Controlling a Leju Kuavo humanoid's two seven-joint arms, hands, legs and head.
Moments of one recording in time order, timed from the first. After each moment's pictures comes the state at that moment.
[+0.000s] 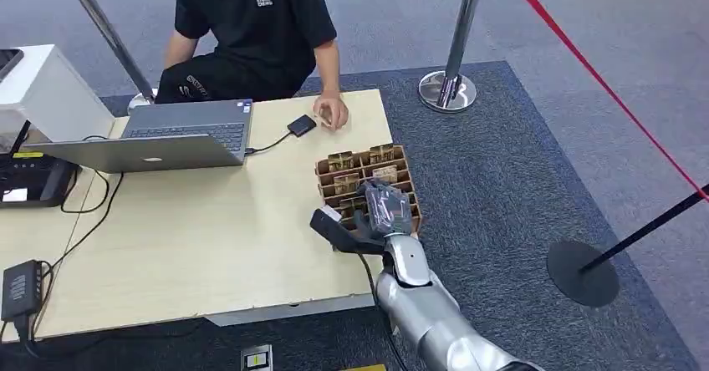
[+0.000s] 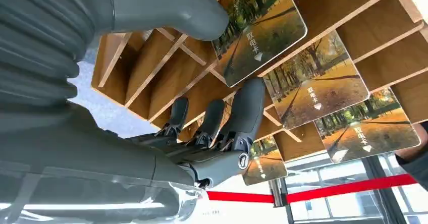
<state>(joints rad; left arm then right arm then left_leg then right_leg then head) -0.11 -0.25 1.16 -0.21 -1.29 0.40 -0.20 -0.60 0.31 0.27 -0.42 1.32 -0.64 -0.02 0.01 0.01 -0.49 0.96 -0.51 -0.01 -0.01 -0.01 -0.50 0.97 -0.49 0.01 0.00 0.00</state>
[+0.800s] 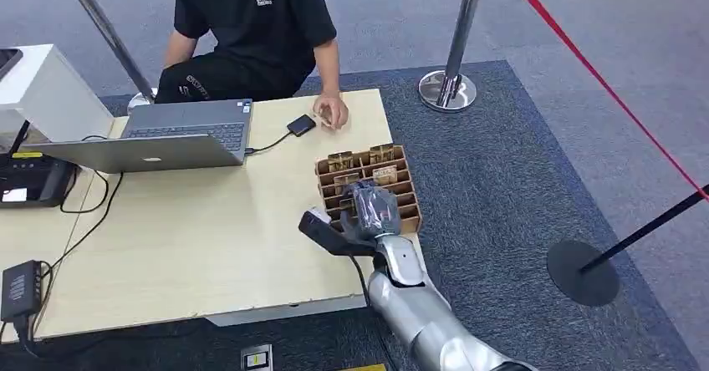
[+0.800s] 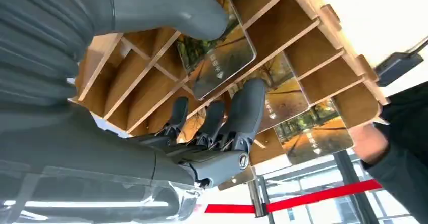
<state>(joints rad) -0.11 -0.25 1.16 -0.21 -1.28 0.41 -0.20 -0.60 0.34 0.26 -0.42 1.28 -0.63 -0.11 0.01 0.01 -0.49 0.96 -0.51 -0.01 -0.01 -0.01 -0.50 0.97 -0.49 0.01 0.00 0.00</state>
